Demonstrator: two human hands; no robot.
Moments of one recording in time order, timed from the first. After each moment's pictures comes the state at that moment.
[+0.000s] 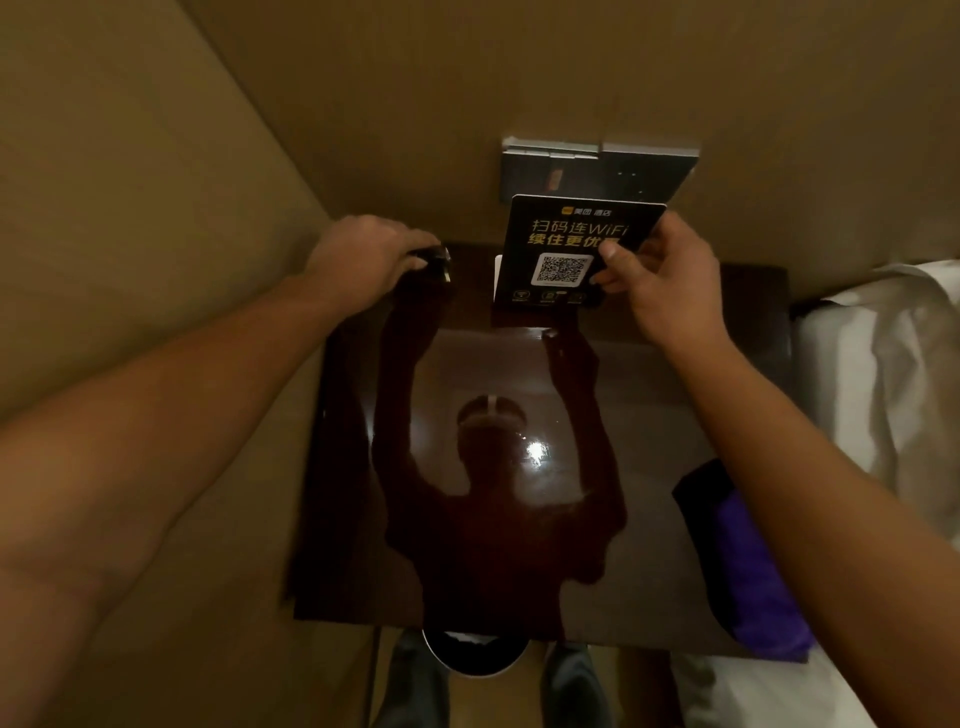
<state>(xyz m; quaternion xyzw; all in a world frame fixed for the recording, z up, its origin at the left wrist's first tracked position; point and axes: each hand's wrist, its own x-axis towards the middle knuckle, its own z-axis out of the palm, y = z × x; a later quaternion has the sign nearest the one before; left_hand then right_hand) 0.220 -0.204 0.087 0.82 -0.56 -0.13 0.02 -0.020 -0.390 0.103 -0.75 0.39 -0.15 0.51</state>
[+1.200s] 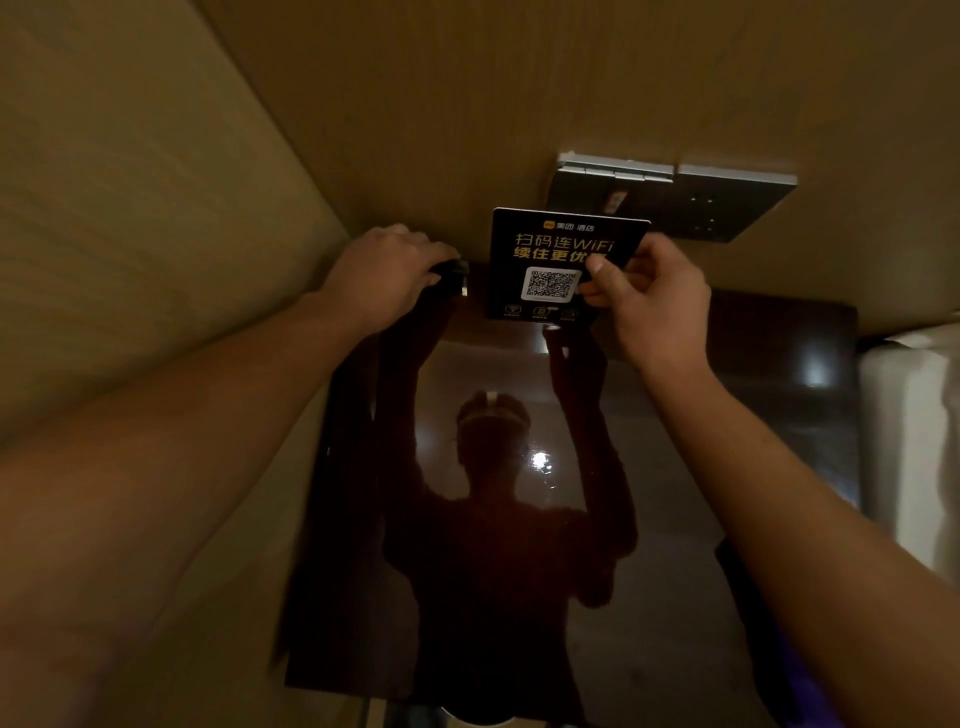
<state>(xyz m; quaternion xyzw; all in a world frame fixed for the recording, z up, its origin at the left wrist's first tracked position) 0.260 -0.214 0.017 0.83 -0.55 -0.13 0.01 0.037 -0.380 0.046 -0.73 0.40 -0.19 0.52</state>
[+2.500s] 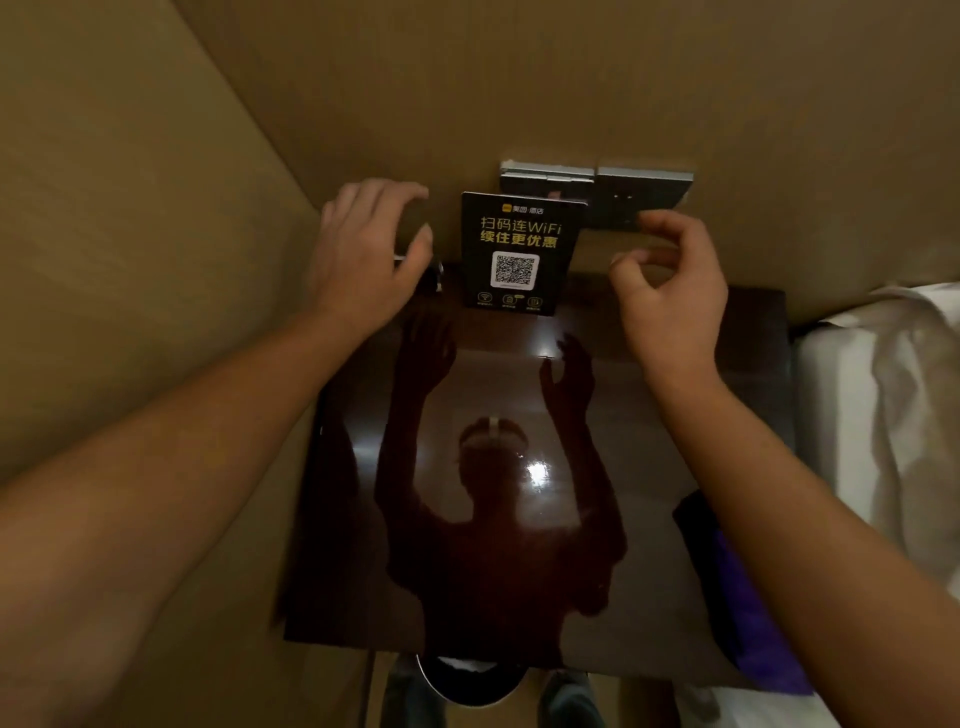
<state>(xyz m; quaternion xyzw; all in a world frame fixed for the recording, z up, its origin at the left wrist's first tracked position) 0.207 -0.204 0.079 0.85 -0.46 0.05 0.24 -0.015 -0.382 0.091 -0.74 0.41 -0.30 0.44</state>
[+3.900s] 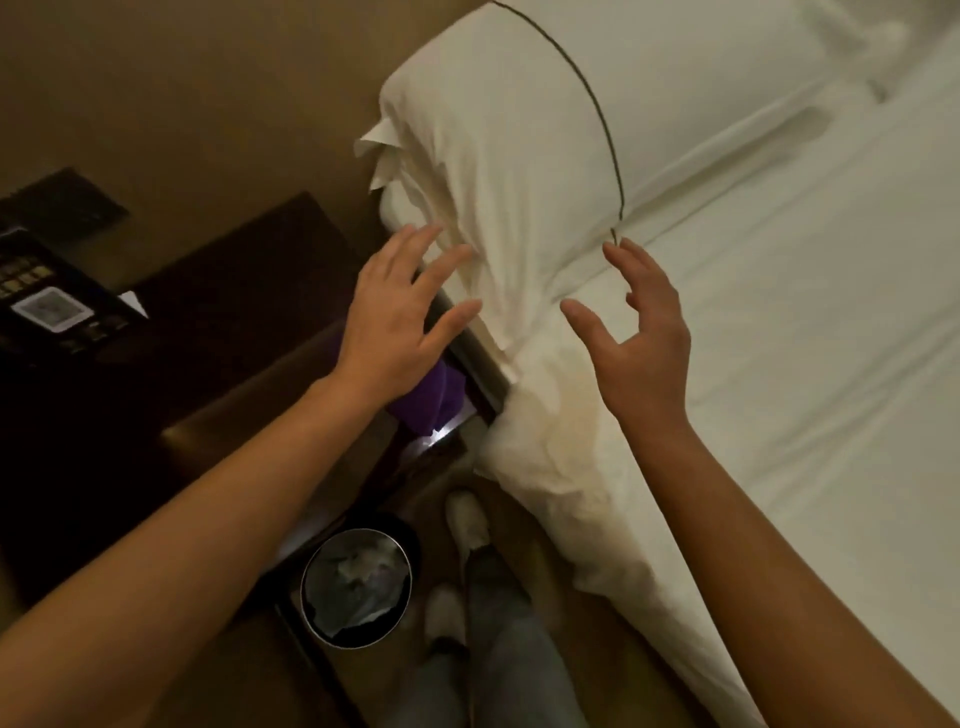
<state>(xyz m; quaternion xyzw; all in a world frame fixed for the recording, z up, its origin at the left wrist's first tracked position) -0.282 -0.308 0.142 0.57 -0.77 -0.09 0.25 -0.531 -0.287 0.179 -0.61 0.64 -0.40 0.25</state>
